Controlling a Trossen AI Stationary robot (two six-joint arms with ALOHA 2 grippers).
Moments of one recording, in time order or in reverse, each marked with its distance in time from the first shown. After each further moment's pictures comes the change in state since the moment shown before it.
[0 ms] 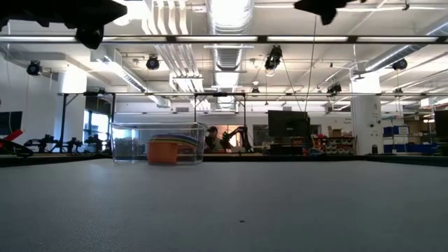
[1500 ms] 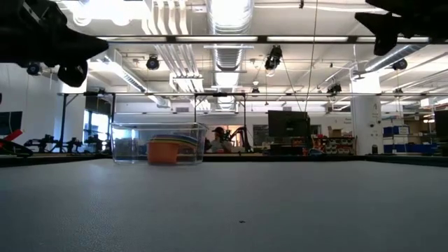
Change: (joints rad) left arm 0.000 -0.441 -0.289 -0.100 -0.003 -0.166; right arm 0.003 -0.868 -0.687 0.221 -0.021 0.311
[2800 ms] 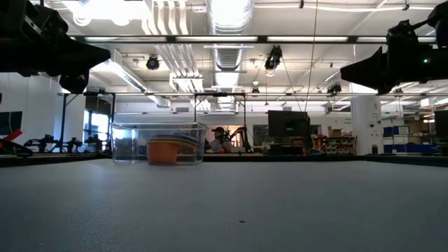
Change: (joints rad) left arm 0.000 -0.001 -0.072 0.075 0.001 0.052; right arm 0.000 0.016 -0.229 0.022 0.376 -0.213
